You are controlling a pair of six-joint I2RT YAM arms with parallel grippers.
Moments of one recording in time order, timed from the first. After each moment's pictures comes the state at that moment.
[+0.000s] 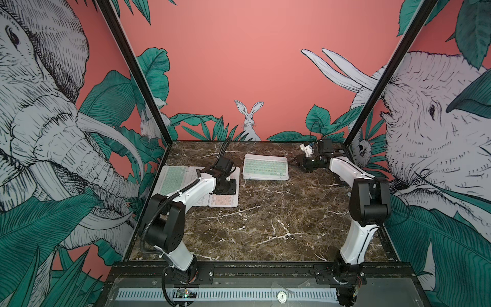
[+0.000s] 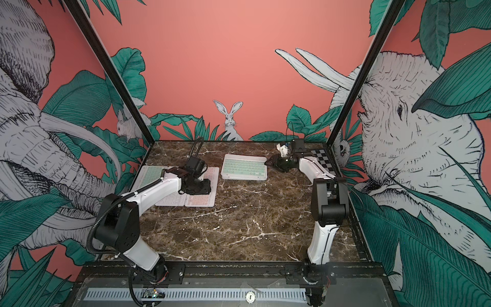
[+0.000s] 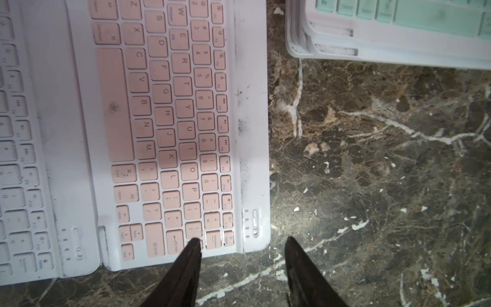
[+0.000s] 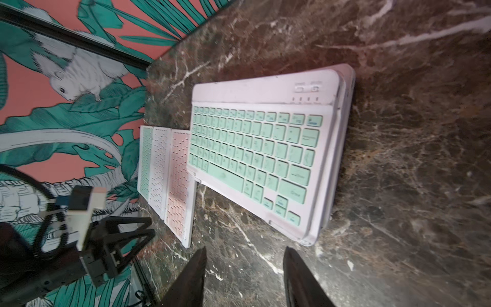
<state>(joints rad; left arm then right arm) -0.44 1.65 1.15 -0.69 0.03 -0.37 0.10 1.89 1.43 -0.45 -0.75 0.35</state>
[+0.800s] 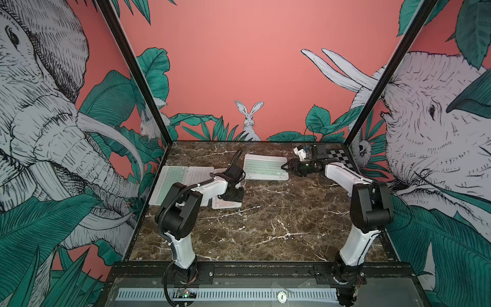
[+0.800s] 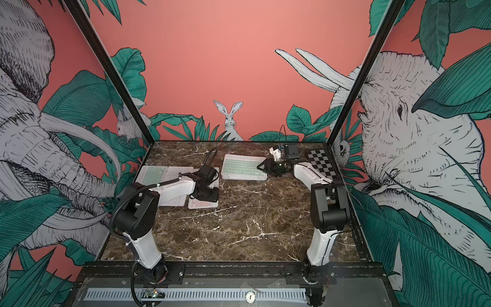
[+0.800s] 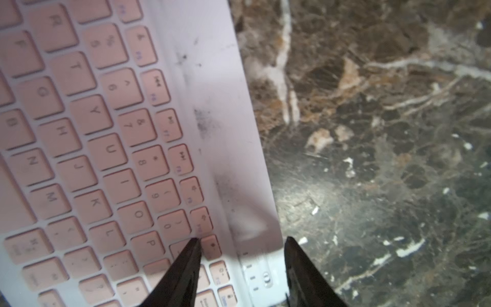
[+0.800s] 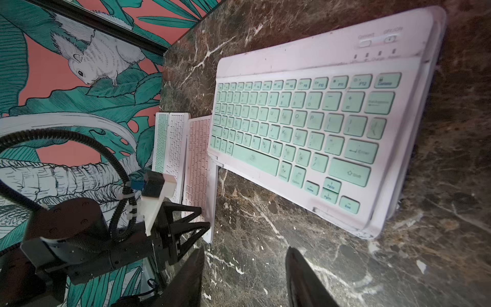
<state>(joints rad) -0.55 1.80 1.12 -0.57 0.04 -0.31 0.18 1.84 1.33 -0.35 -0.76 0.42</state>
